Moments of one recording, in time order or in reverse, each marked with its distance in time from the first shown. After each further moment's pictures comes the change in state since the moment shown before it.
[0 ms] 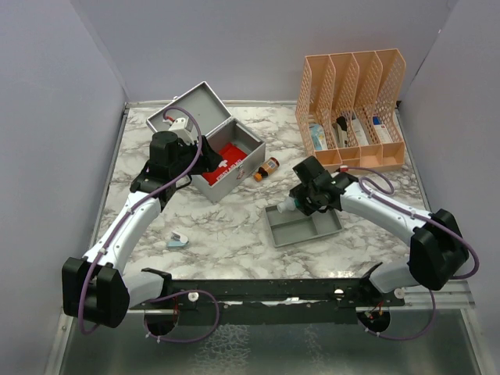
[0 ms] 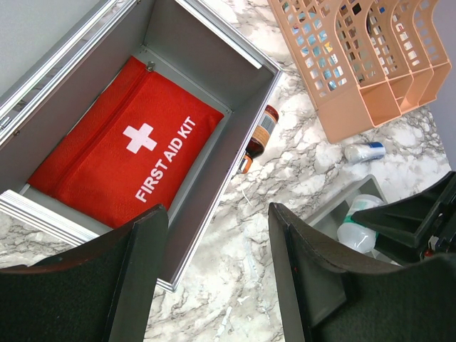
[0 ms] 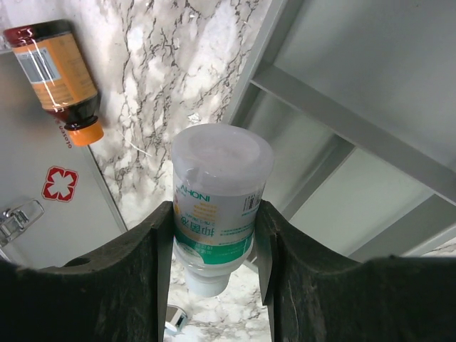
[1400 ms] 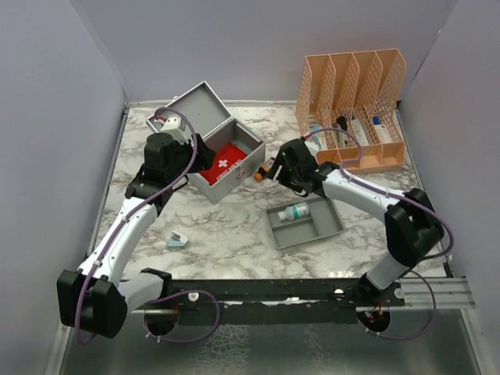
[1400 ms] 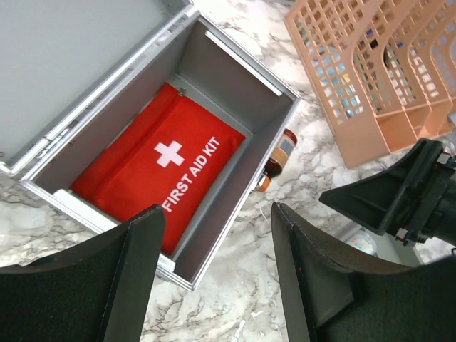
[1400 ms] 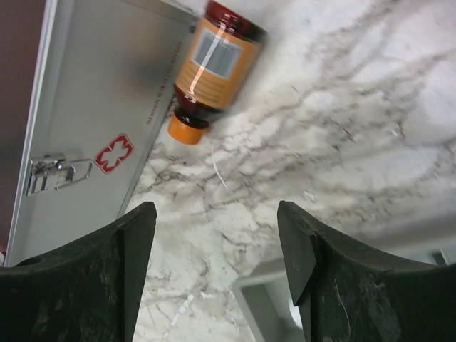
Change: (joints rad) left arm 0.000 -0.058 -0.002 -0.008 -0.090 0.015; right arm 0.013 0.170 0.121 0.343 -0.033 -0.612
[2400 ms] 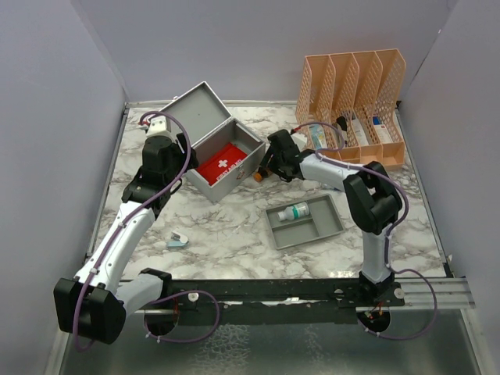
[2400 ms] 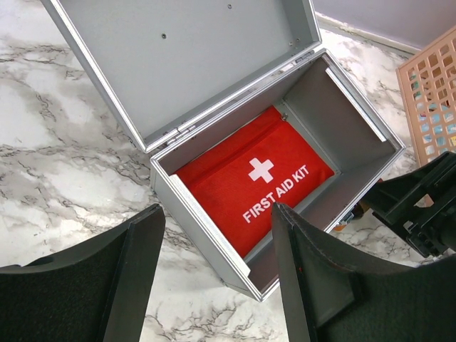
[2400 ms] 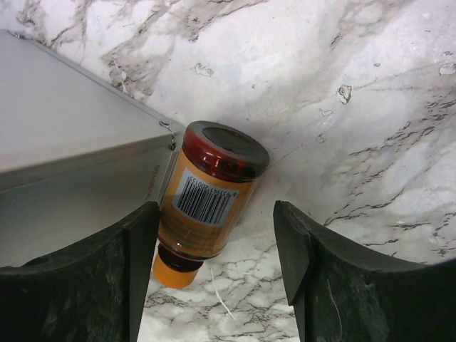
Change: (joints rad) left arm 0.000 -0.050 -0.002 -0.089 -0.380 -0.019; right arm -0.061 0.407 0.277 0.099 0.037 -0.036
